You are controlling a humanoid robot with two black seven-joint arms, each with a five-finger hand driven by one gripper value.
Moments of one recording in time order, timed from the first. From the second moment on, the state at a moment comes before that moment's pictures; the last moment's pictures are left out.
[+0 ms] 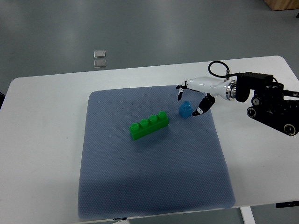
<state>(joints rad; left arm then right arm) 0.04 0.00 -0.09 -0.16 0.07 0.02 0.13 0.97 -0.44 0.23 0.99 -1.51 0.09 0.17</state>
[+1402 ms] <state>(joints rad) 0.04 0.00 -0.09 -0.16 0.07 0.02 0.14 0.96 -0.38 0.20 0.93 -1.51 0.08 0.16</state>
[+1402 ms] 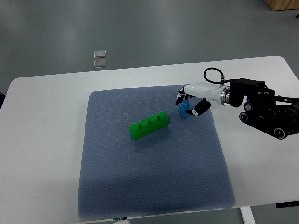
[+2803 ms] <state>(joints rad) 0.04 0.00 -0.09 -0.16 0.07 0.02 0.13 1.04 -0.40 0.19 1.08 -1.51 -0.01 0.31</state>
